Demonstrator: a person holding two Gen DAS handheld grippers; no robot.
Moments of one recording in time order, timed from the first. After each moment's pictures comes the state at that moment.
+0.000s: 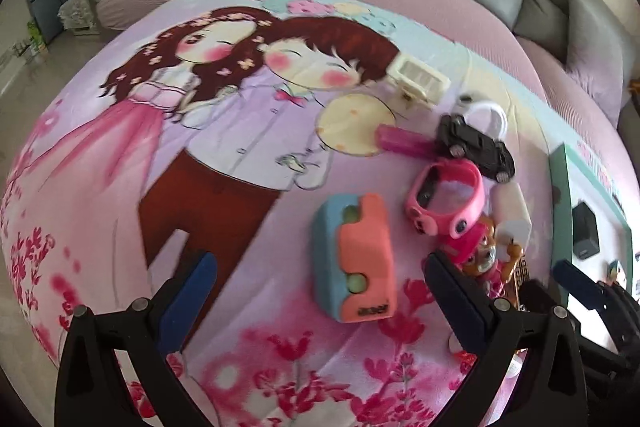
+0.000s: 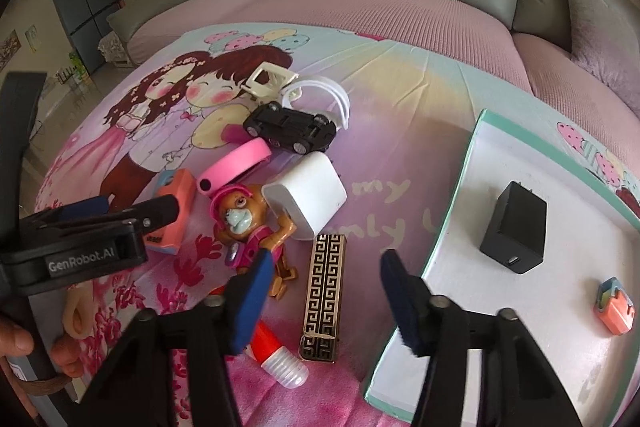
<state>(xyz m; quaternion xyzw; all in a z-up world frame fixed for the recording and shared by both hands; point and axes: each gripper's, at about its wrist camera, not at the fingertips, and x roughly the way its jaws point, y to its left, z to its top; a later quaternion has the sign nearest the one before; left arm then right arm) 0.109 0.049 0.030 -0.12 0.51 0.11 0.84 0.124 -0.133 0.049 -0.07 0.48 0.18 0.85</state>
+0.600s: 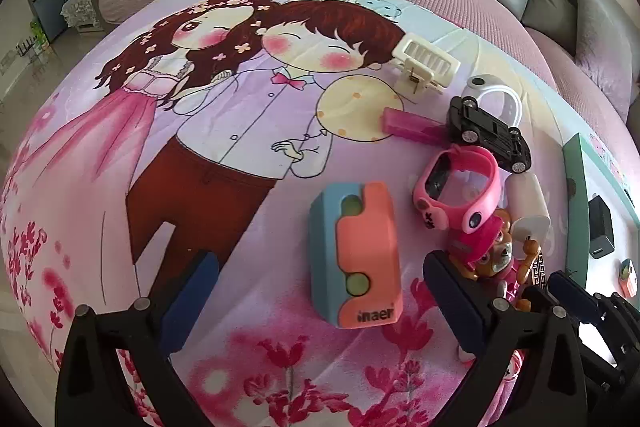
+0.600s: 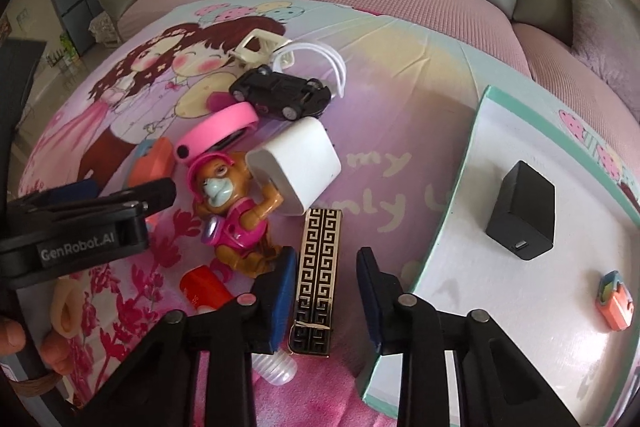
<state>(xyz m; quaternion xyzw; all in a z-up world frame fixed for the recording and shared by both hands) 0.115 0.044 0.015 -0.12 0.52 0.12 0.84 0.127 -0.131 0.031 -0.10 0.50 0.17 0.84</state>
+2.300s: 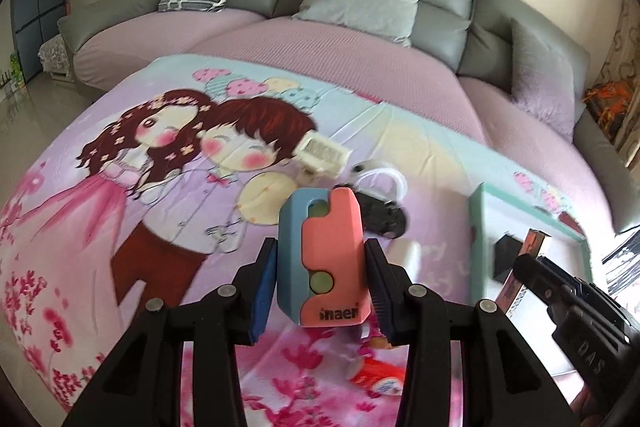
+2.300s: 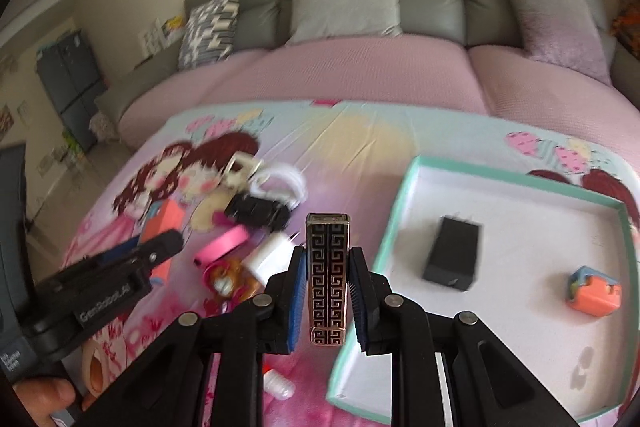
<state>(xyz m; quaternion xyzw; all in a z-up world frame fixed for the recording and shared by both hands) 0.107 0.003 0.090 -0.12 0.40 0.04 0.90 0.118 -0.197 0.106 0.04 0.40 0.13 0.91</state>
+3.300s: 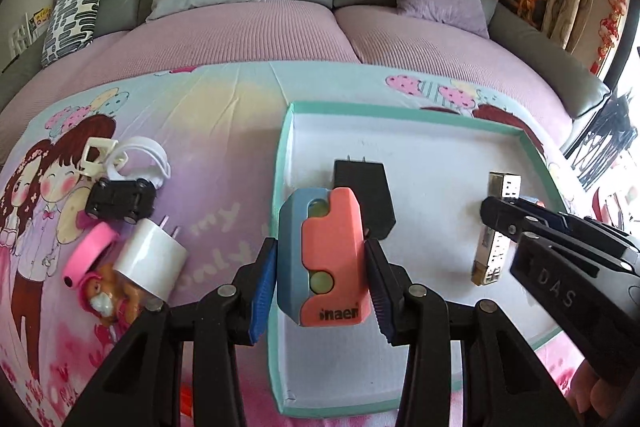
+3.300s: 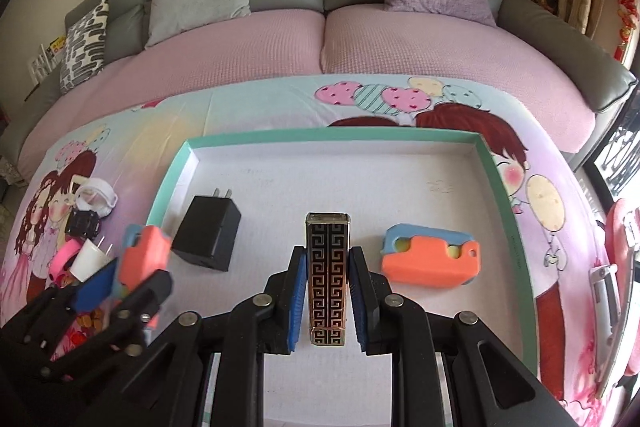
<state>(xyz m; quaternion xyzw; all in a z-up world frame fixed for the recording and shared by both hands) 0.136 -0.172 0.058 0.00 0.45 -0.11 0.89 0.131 -0.314 0.075 0.04 0.46 -0.05 0.88</state>
